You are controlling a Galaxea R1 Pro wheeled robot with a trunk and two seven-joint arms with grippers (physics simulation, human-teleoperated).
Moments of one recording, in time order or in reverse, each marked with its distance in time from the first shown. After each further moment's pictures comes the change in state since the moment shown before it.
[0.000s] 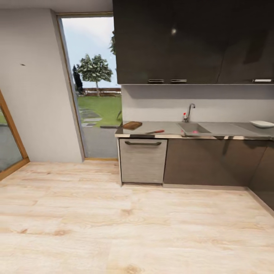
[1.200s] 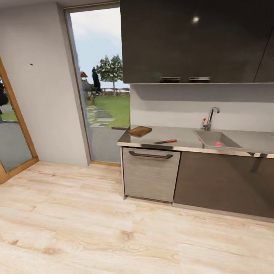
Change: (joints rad) left arm 0.000 0.000 -0.001 0.002 0.000 0.000 0.000; right arm 0.000 -0.002 -0.001 0.000 -0.002 0.001 0.003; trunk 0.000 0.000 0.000
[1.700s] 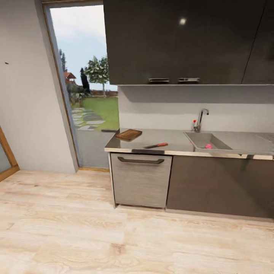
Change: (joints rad) left arm 0.000 0.000 0.000 0.000 0.000 0.000 0.000; right arm 0.000 0.000 -0.001 0.000 0.000 0.000 -0.001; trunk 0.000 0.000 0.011
